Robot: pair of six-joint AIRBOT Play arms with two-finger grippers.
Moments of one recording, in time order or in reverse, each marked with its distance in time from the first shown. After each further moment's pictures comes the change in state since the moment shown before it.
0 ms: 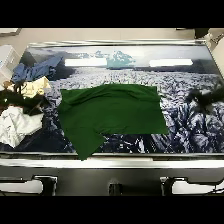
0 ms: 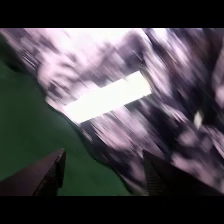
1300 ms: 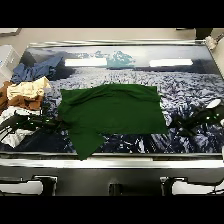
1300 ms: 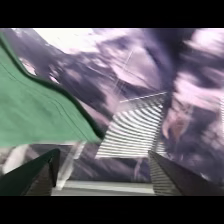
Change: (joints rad) left arm -0.085 -0.008 -0.484 -0.380 0.212 0.344; right arm 0.051 0.004 -0.346 0.032 0.028 -0.170
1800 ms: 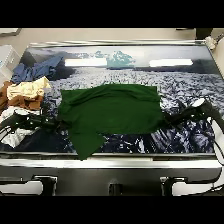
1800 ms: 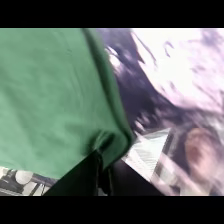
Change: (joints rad) left arm 0.000 0.016 0.015 -0.004 -0.029 0.006; right arm 0.122 -0.054 -0.009 0.132 -0.150 -0.038
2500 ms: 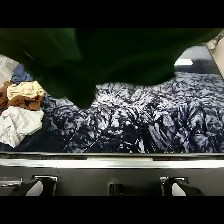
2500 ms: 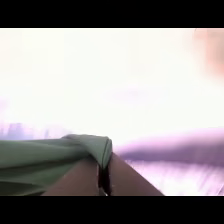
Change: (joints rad) left arm 0.002 0.588 1.002 0.002 0.192 -0.022; right arm 0.003 0.584 0.927 -0.129 -0.162 -0.118
